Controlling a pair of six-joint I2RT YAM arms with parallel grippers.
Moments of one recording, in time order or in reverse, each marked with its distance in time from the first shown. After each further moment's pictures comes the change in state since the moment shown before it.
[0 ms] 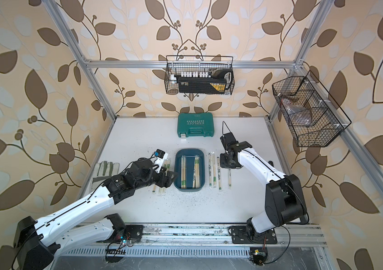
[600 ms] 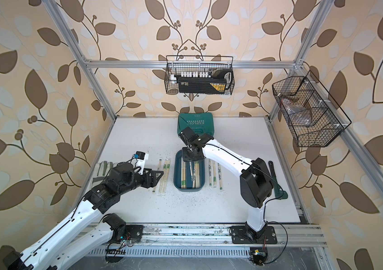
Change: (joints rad) left arm 0.194 -0.234 -0.090 -0.090 0.060 -0.032; right arm 0.378 0.274 0.503 -0.053 -0.038 0.209
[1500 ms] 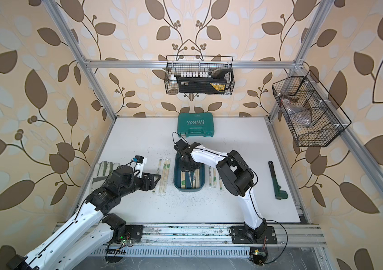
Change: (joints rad) left arm 0.093 -0.053 -0.120 -0.008 0.047 0.005; right arm 0.035 0.317 -0.029 0.105 -0.018 0.014
